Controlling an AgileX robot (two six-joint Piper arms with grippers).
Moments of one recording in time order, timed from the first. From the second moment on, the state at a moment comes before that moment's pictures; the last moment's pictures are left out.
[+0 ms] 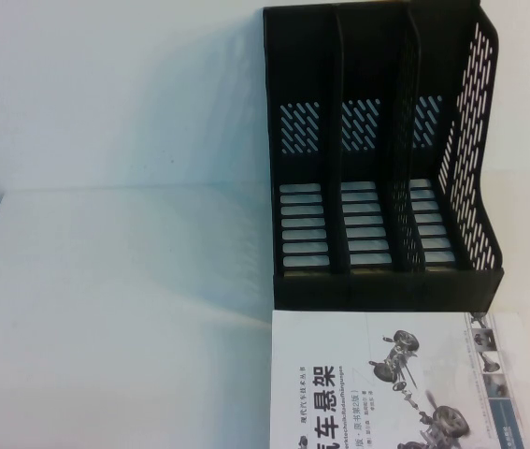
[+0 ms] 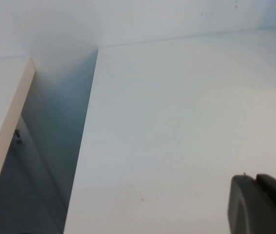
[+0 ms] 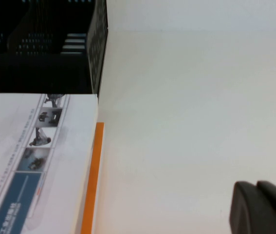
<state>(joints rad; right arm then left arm) 0.03 -0.01 0.03 -0.09 0.43 0.09 -0.02 -0.01 0.03 0.09 0.39 -0.06</state>
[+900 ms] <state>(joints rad) 0.03 -0.01 0.03 -0.09 0.43 0.09 -0.02 -0.01 0.03 0.09 0.37 -0.06</state>
